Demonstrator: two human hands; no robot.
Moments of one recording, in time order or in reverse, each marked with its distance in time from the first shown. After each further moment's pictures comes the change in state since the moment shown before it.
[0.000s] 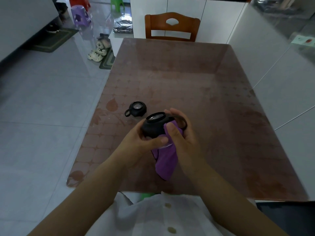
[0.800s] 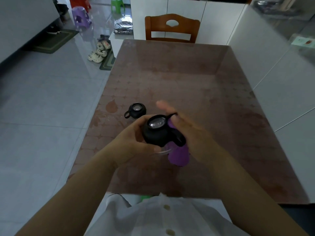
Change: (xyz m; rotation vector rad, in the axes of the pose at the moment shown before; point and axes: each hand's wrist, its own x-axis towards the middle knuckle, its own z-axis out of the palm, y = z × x) left_hand 0.008 0.008 -0.019 -0.009 -0.175 0.013; right_hand 0.024 -0.021 -0.024 -0.026 -0.306 0.094
